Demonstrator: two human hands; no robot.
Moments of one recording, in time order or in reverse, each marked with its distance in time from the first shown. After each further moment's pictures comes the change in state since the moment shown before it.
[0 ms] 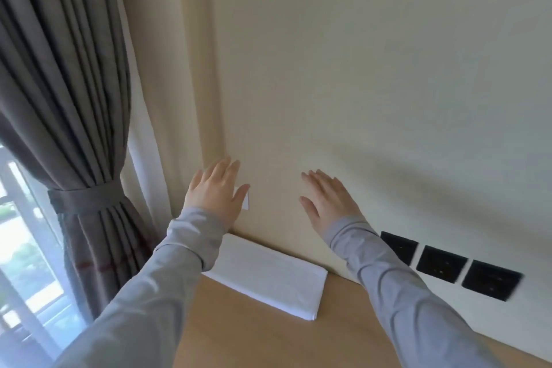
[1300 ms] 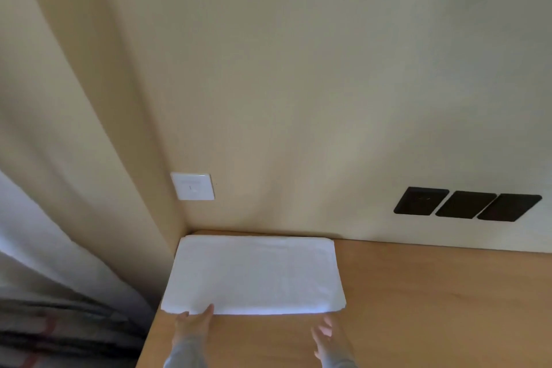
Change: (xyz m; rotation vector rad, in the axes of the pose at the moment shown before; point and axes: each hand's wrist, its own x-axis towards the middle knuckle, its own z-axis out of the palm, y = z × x) left_hand -0.011 -0.154 0.356 -0.781 -0.864 -1.078; right_hand -0.065 -0.083 0.312 1.069 -0.135 1.610
